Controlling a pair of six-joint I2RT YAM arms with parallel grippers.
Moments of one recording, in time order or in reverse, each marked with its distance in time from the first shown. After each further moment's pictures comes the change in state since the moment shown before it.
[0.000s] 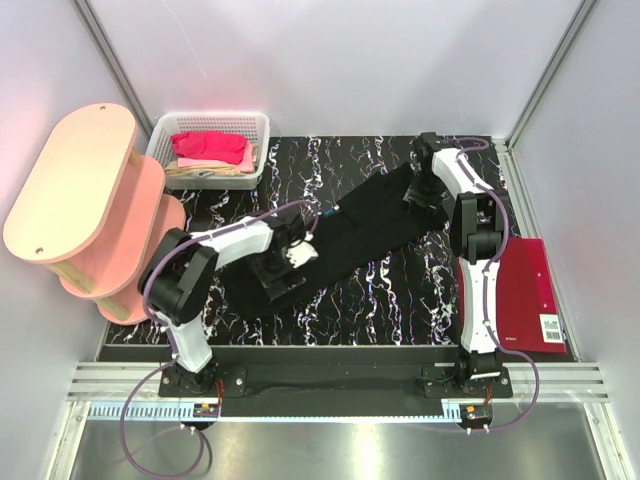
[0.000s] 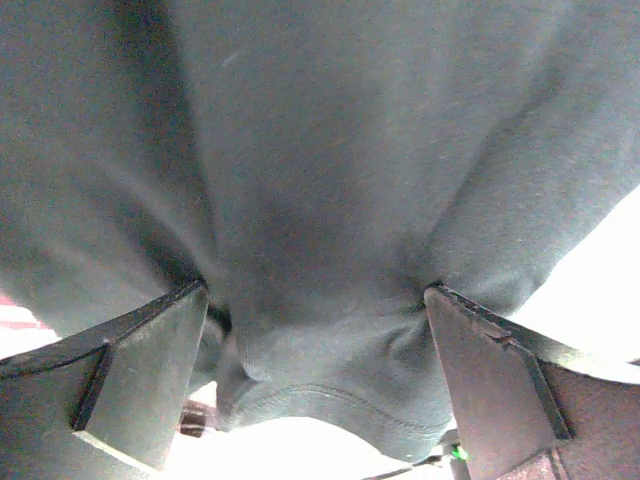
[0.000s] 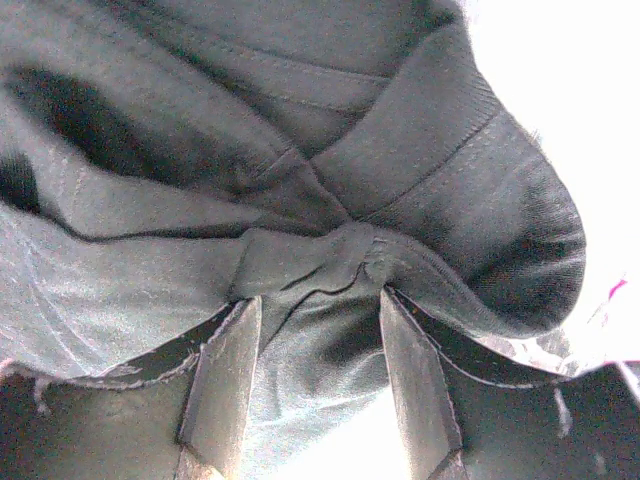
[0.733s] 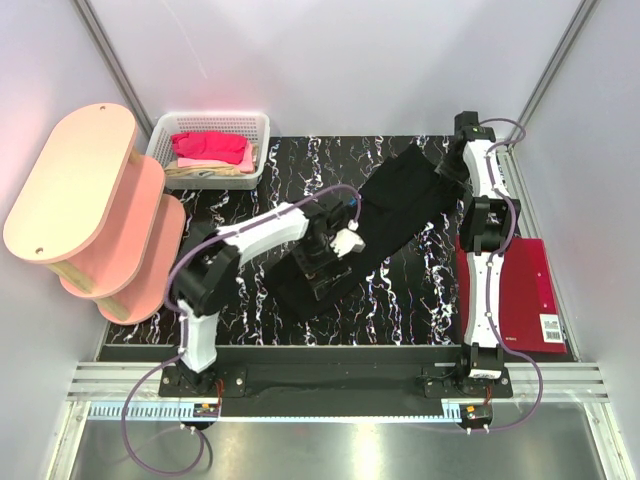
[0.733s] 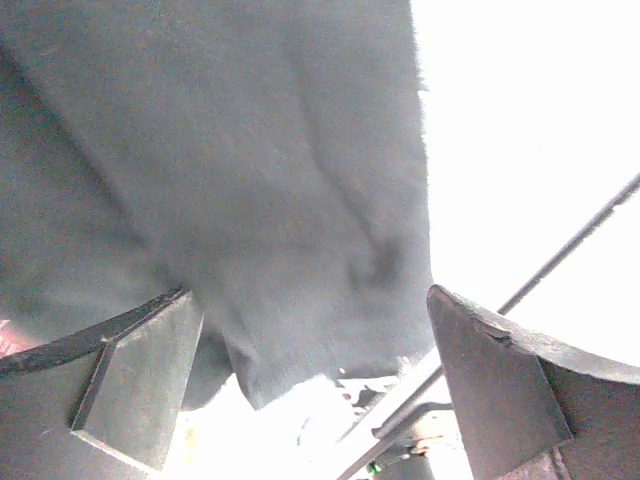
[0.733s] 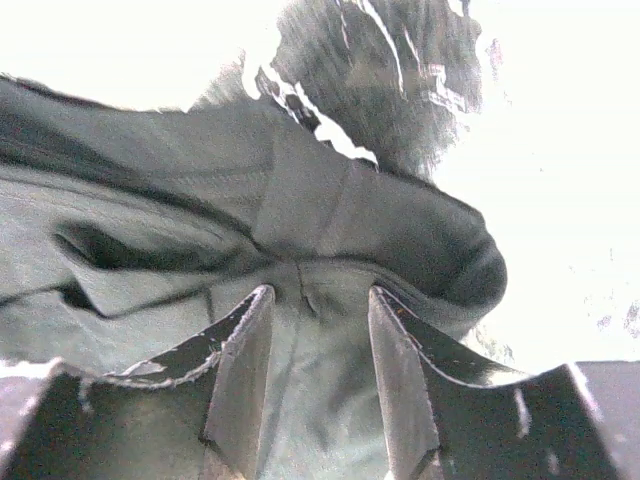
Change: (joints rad) left arm -0.189 0.188 0.403 -0.164 0.303 -0.093; right arm -0.182 0.291 0.562 -0.017 -0.017 -0.045
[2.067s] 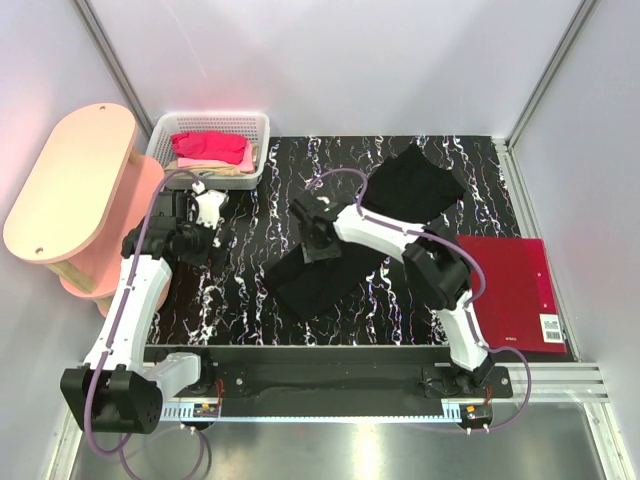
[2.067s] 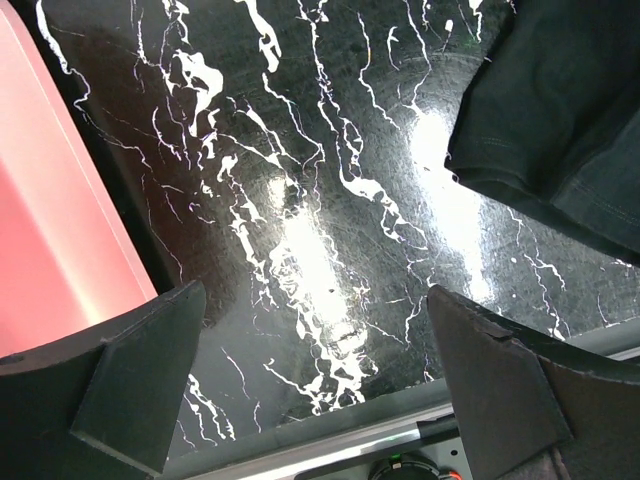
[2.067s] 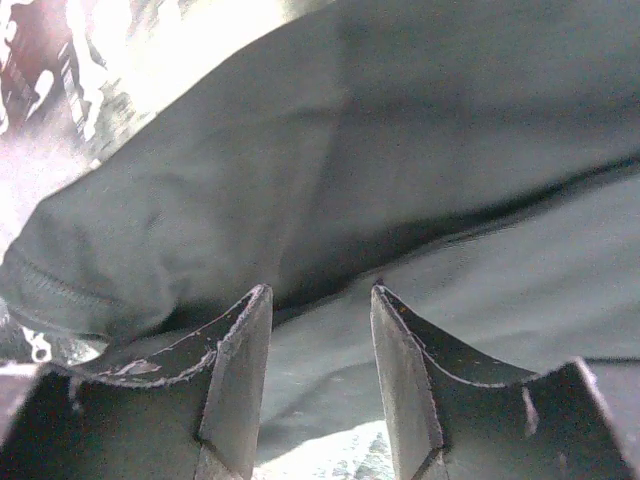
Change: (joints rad) left arm 0.717 -0.885 -0.473 0.136 -0.103 -0.033; right arm 0.869 -0.566 -0.936 0.328 -0.009 0.026
